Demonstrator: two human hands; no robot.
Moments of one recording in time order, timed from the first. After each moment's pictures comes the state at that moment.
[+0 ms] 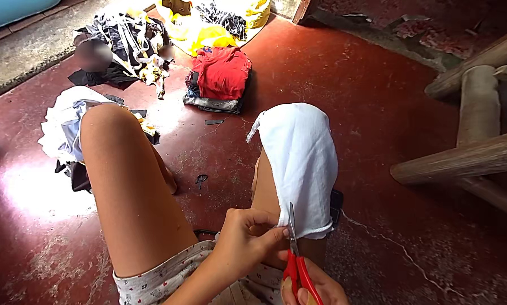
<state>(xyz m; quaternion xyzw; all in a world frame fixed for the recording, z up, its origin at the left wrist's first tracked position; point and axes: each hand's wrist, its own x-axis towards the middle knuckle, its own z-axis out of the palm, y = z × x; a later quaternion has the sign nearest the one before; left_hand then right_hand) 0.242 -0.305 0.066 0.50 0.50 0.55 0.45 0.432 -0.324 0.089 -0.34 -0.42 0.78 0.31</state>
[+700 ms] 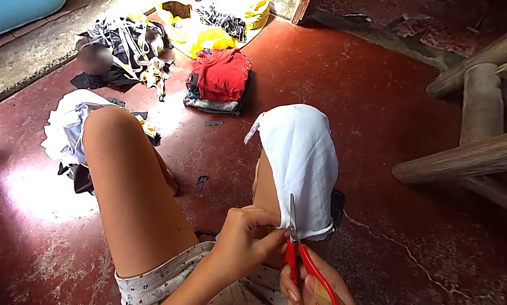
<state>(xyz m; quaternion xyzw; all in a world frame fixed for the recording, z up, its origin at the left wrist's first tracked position) 0.239 -0.301 0.063 0.57 0.49 0.53 0.40 0.428 -0.308 0.087 -0.30 -0.40 0.81 0.31</state>
